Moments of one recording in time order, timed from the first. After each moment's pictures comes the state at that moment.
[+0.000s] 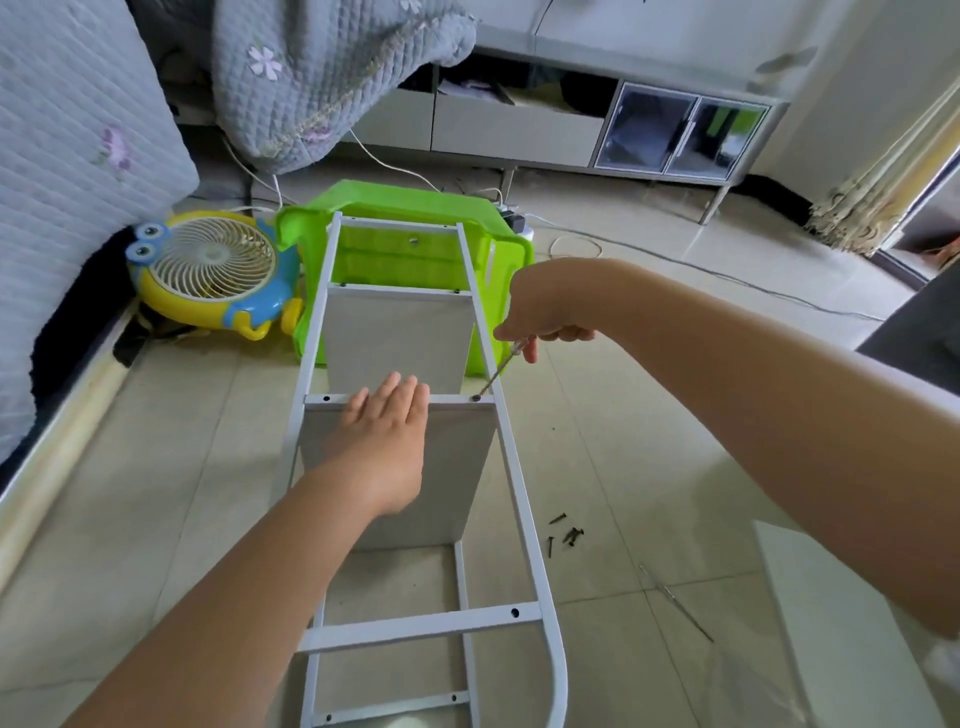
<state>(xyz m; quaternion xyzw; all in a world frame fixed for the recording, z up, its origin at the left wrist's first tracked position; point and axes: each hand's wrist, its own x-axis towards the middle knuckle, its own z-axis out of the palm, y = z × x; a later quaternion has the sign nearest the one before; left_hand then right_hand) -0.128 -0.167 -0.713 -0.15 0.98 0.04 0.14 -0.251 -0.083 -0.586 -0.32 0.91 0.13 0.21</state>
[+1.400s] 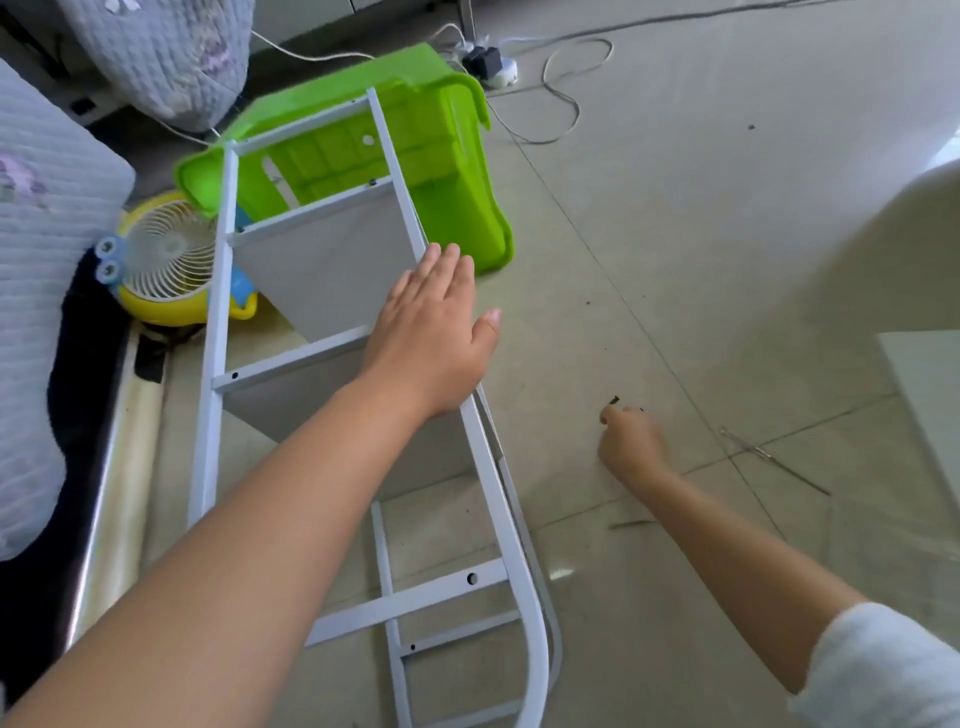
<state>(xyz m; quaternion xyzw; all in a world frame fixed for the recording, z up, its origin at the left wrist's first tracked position) -0.205 -0.114 -0.718 -0.08 0.99 0.05 0.07 -0.258 0.053 -0.930 -0.09 0.97 -0.16 0.18</state>
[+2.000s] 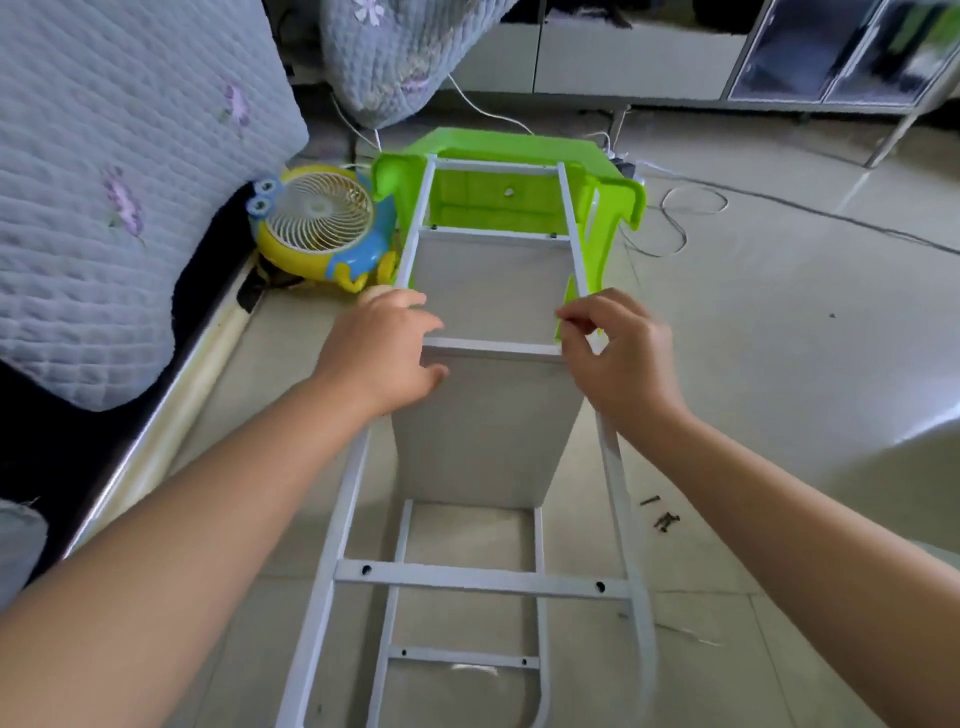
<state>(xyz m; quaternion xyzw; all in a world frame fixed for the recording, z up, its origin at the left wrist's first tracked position) -0.118 -0.225 -0.704 -0.21 0.97 0.08 -0.04 -0.233 -0.066 -0.724 -0.39 0.79 -0.44 -0.16</state>
